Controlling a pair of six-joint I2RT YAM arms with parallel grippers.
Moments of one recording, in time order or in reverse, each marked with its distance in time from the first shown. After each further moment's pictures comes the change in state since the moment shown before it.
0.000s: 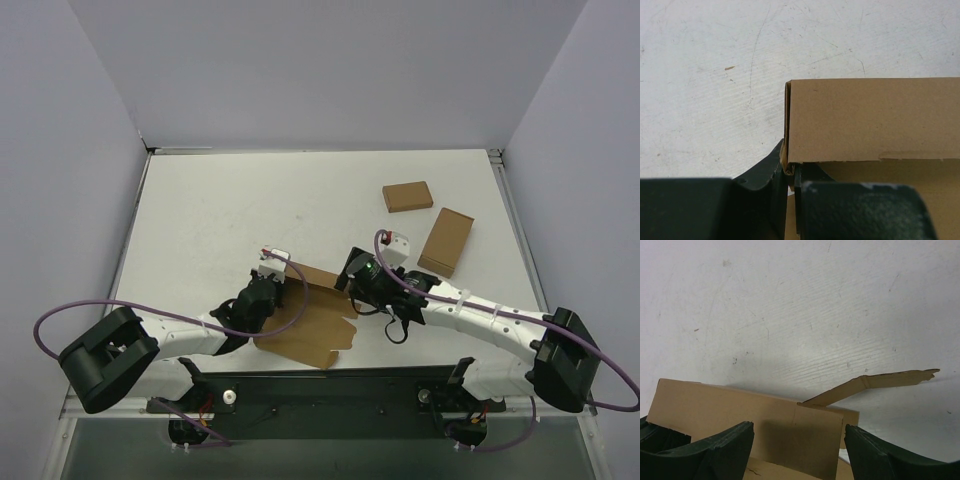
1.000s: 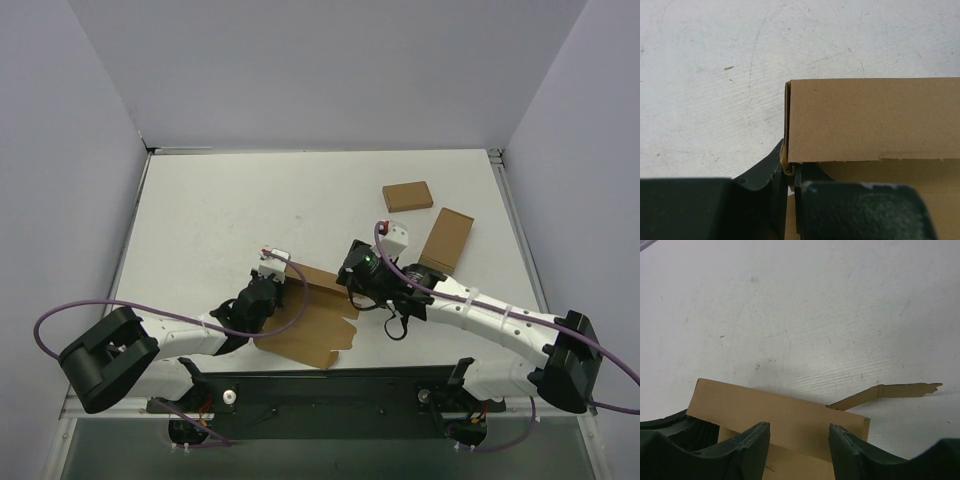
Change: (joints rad) left arm -0.002 0.000 0.000 0.000 0.000 0.000; right arm 0.029 -0.020 0.118 -0.082 0.043 -0.050
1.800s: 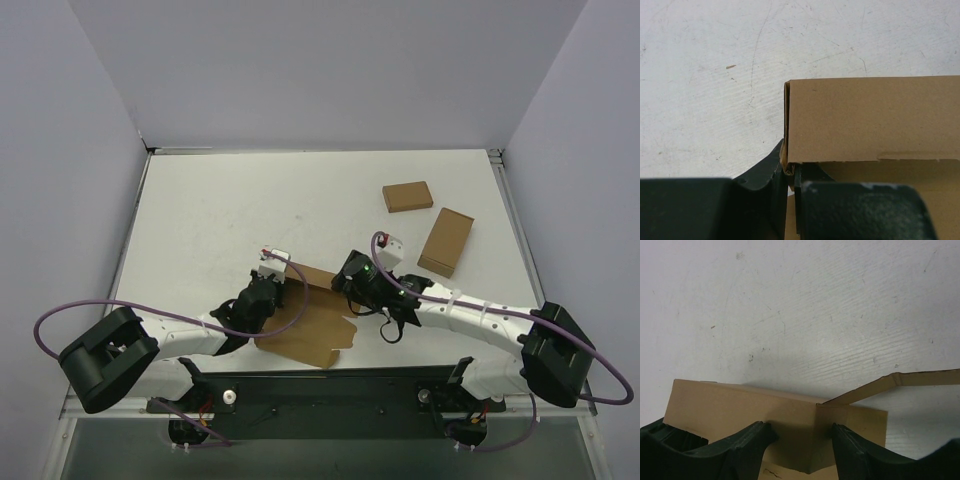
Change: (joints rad) left arm -0.003 0.000 0.000 -0.006 -0.006 0.000; right arm -0.040 0.061 -0.182 0.249 -0.120 0.094
